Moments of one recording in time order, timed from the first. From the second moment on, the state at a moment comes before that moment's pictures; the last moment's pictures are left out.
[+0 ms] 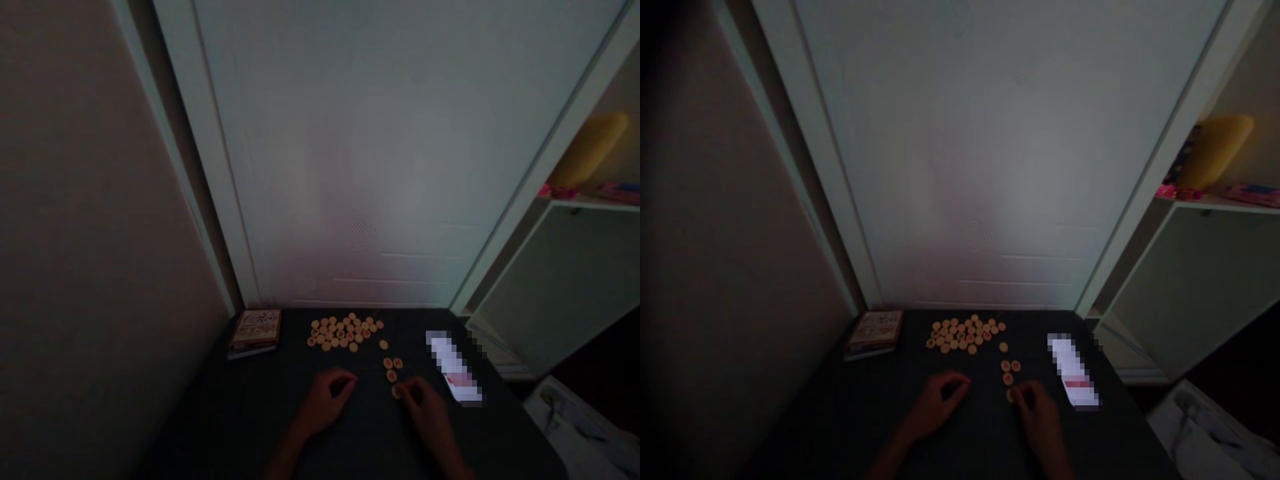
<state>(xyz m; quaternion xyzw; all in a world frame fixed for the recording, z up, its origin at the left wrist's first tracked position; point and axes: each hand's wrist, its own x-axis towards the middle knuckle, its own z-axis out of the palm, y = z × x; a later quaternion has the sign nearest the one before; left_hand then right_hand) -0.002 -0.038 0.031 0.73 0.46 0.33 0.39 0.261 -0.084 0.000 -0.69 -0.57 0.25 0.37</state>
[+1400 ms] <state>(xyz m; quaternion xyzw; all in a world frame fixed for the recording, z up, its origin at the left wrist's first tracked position) 0.000 -0.056 0.030 0.87 0.44 0.22 0.07 0.232 -0.102 0.001 -0.63 -0.61 0.15 0.46</state>
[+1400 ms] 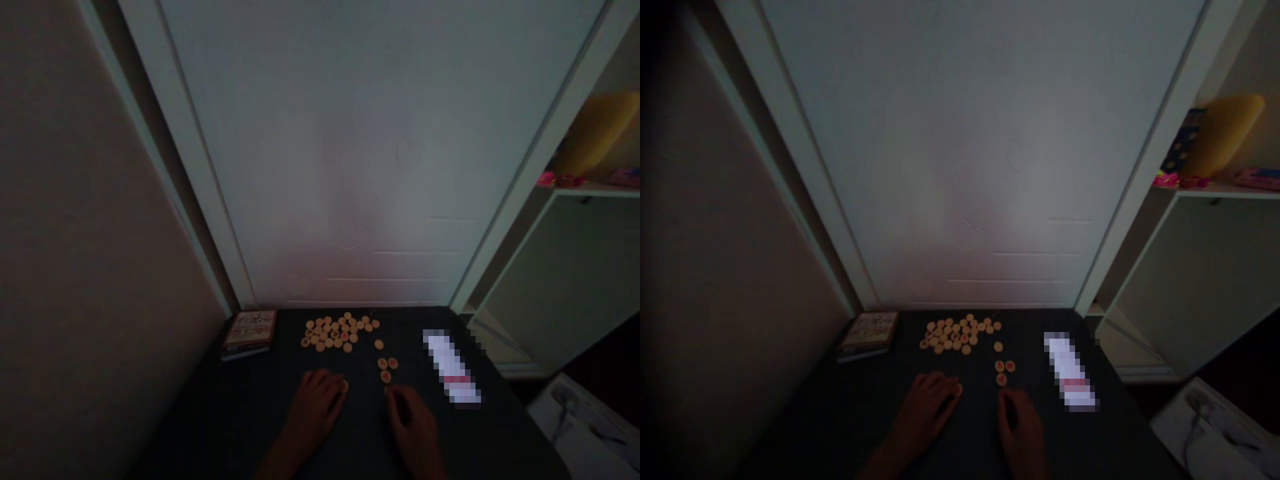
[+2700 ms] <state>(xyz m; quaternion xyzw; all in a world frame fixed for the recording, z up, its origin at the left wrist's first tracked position) -0.008 -0.049 0.037 0.61 0.43 0.39 0.53 0.161 -0.077 0.008 -0.51 -0.66 0.27 0.49</state>
